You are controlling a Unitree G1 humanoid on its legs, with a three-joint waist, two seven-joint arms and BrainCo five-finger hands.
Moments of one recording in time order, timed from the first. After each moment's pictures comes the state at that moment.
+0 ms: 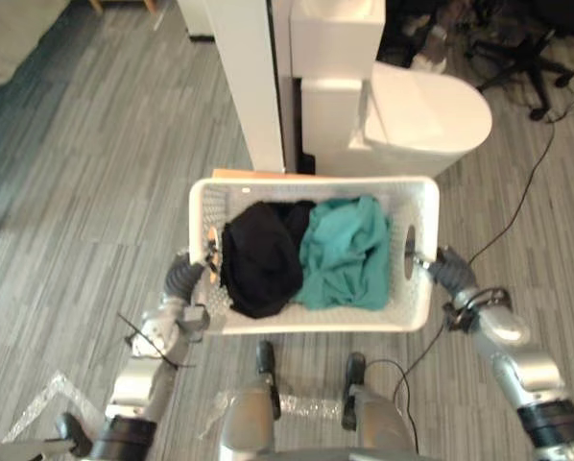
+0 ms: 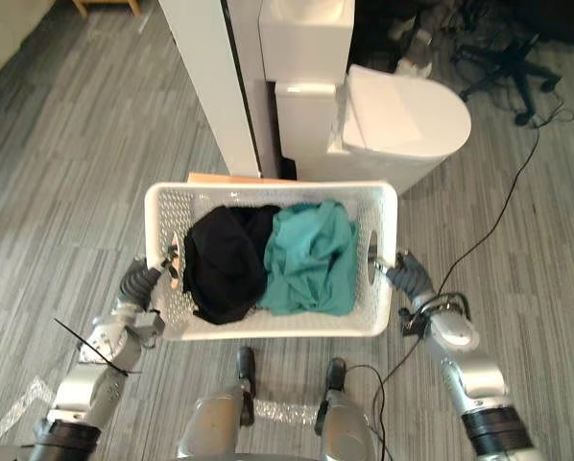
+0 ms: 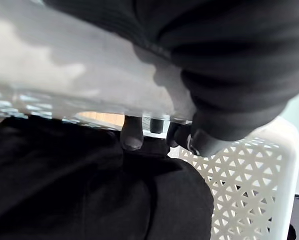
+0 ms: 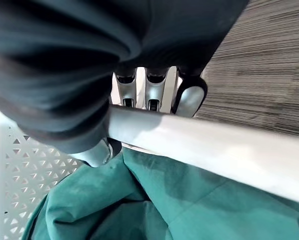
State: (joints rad) left arm 0.07 0.31 -0.03 -0.03 -0.46 0.04 0.11; right arm 0.01 -0.51 0.01 0.04 0.43 0.13 0.12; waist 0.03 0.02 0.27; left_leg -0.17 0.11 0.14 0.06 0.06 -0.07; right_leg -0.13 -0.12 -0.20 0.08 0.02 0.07
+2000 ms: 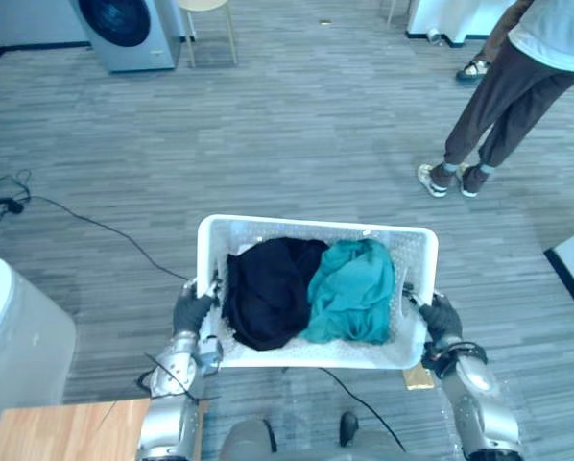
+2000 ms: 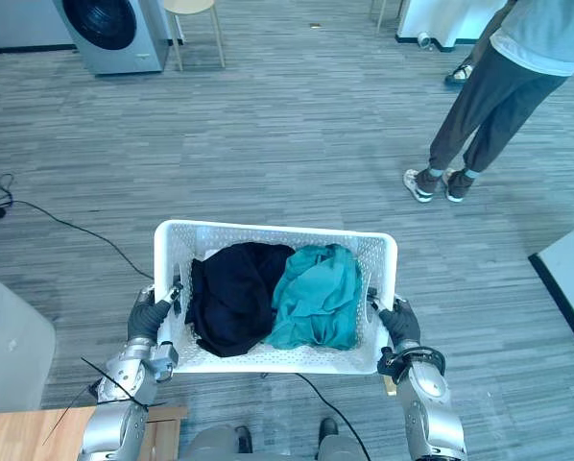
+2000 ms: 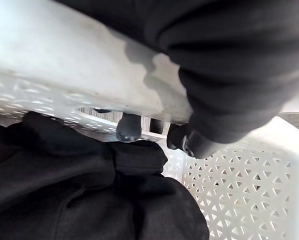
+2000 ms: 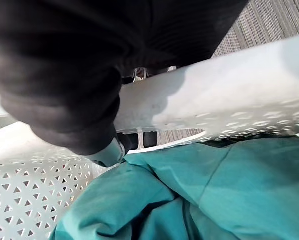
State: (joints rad) left arm 0.20 0.06 0.08 -0.08 -0.17 0.03 0.07; right arm 0.15 -0.15 -0.15 0.03 0.34 0.12 0.08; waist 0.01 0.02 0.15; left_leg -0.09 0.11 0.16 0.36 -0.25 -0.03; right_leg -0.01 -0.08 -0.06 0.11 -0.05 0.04
